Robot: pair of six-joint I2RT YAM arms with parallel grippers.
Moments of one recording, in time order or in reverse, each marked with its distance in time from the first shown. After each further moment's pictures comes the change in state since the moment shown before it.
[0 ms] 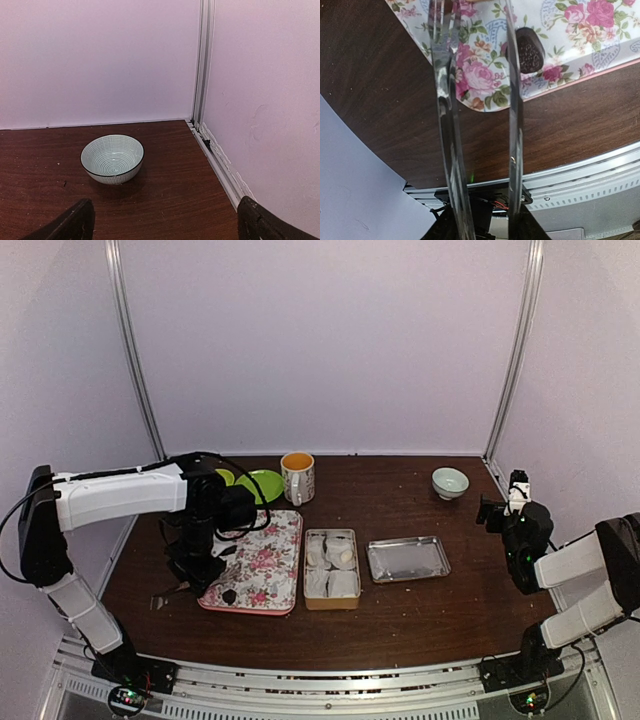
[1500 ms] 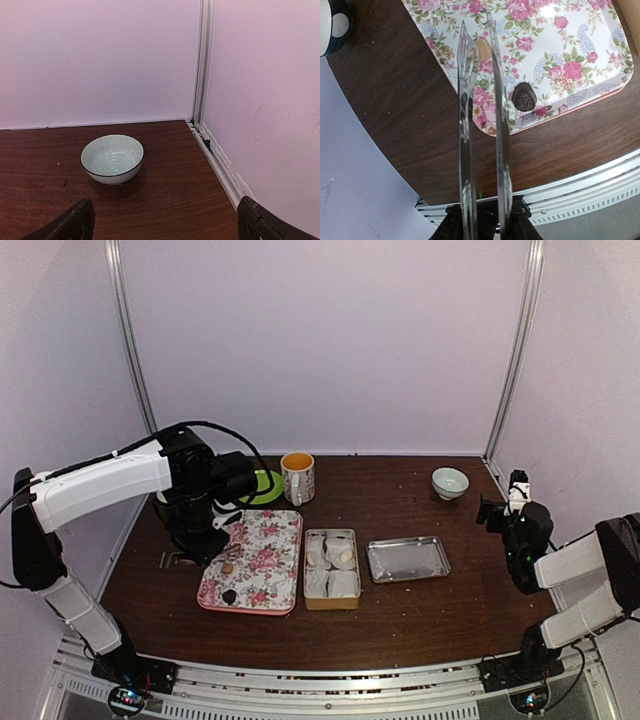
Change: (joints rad) left arm -0.029 -0.038 0.185 -0.030 -0.099 -0.019; right arm 0.000 0.000 0.000 0.000 0.000 0.000
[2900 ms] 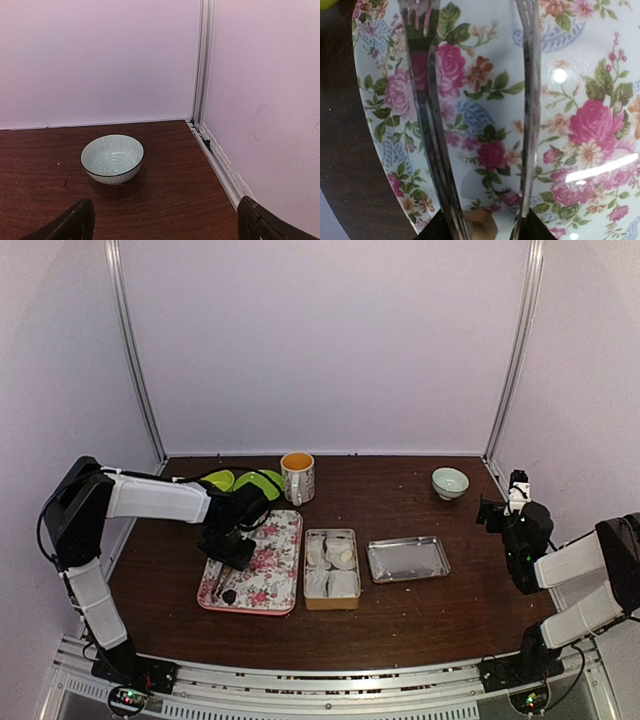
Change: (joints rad) left arm 0.149 0.224 -0.325 0.809 -0.080 -0.045; right arm 0.000 0.000 0.000 0.000 0.000 0.000
